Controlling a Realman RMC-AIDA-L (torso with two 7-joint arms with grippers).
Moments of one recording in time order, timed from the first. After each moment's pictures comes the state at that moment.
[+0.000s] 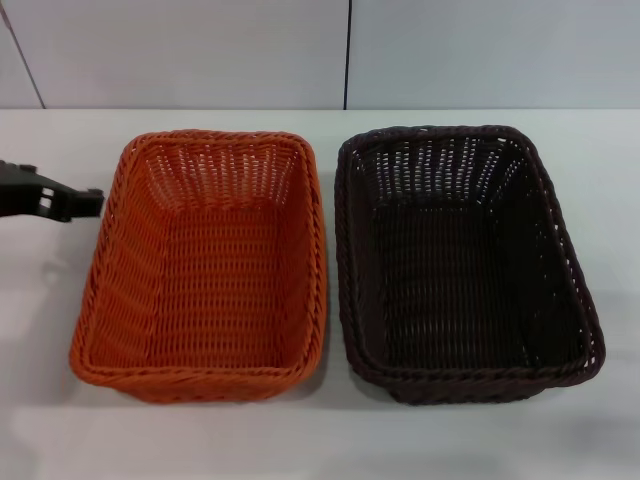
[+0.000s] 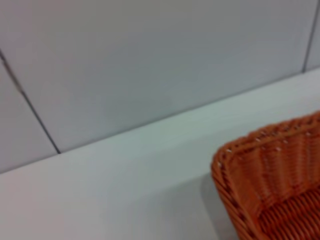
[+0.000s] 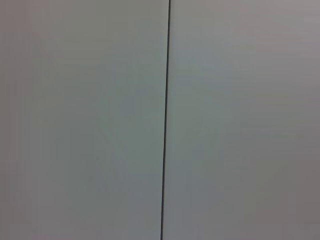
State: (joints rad) left arm -0.21 -2.06 -1.72 -1.73 2.80 -1.10 0.33; right arm 0.16 2.08 -2.08 -0.44 -2.24 1.38 2.95
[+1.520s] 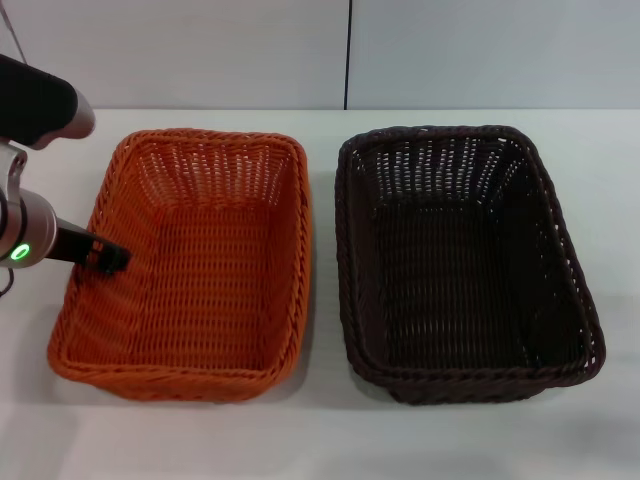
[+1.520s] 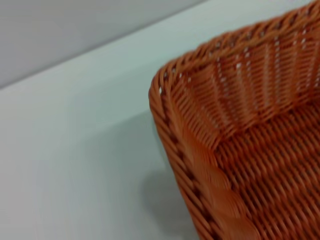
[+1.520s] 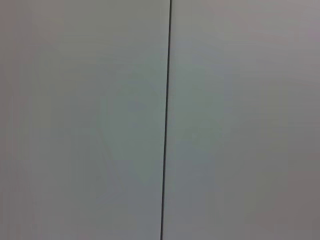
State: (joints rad) left arm -0.37 -2.06 -1.63 -1.49 2.89 -1.18 0.27; right arm 0.16 2.08 -2.08 -0.44 -2.24 1.36 2.95
